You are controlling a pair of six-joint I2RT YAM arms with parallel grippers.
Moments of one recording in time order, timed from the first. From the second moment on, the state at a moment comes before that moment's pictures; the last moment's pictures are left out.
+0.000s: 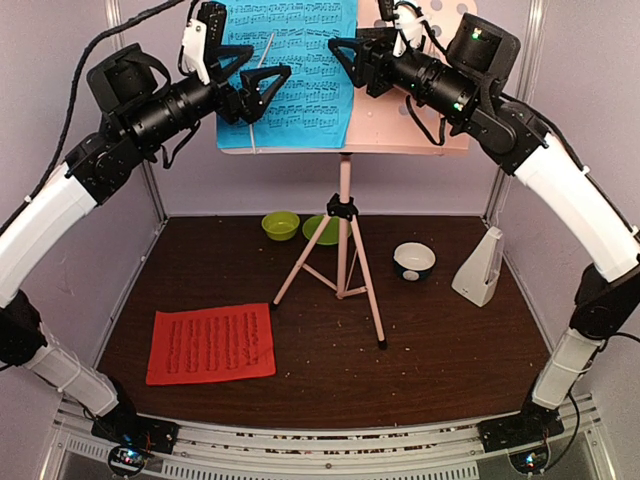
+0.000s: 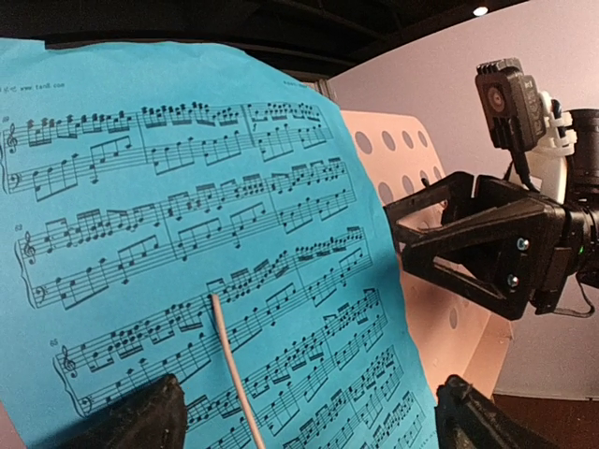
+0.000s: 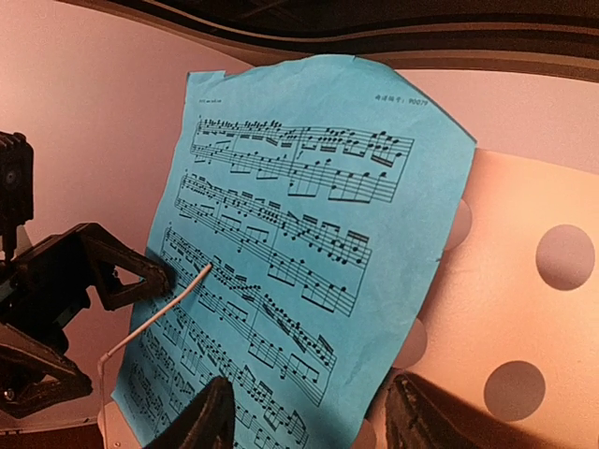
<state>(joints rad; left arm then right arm) -0.78 1.43 1.77 -0.04 0.12 0.22 0.85 1.71 2.18 -0.15 0.03 -0.24</state>
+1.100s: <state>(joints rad) -0.14 0.95 1.10 -0.41 0.19 -0.53 0.85 1.29 1.89 -0.33 0.10 -0.02</state>
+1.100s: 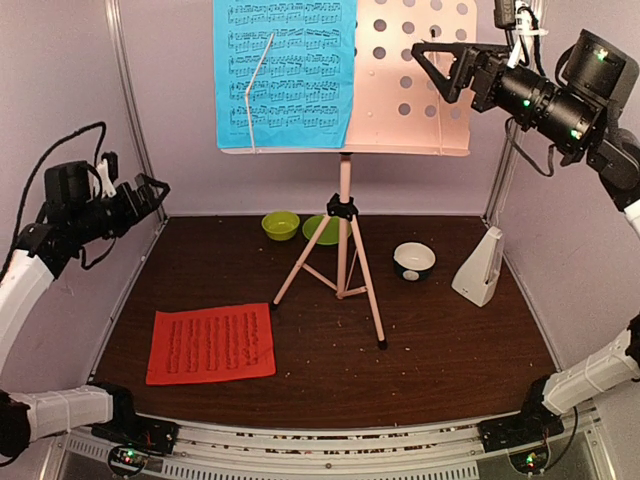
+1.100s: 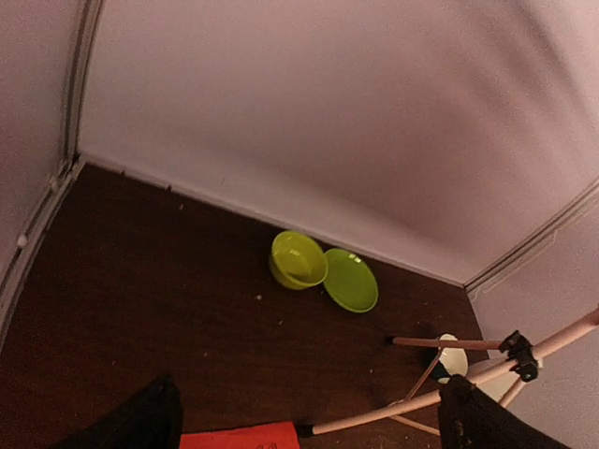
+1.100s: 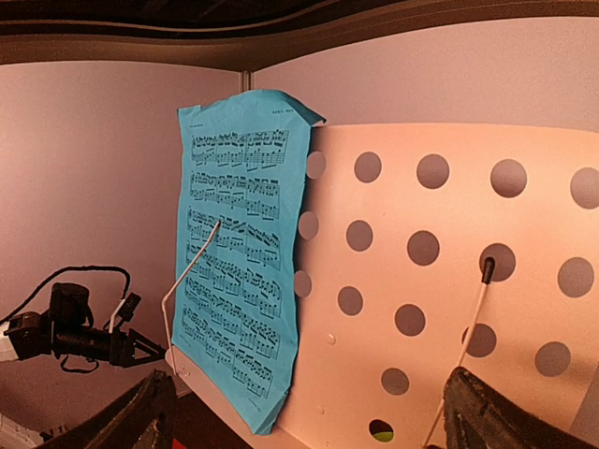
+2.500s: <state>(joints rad) 0.37 1.57 0.68 -0.34 0.65 -0.31 0.85 1.06 1.40 -0.37 0.11 0.24</state>
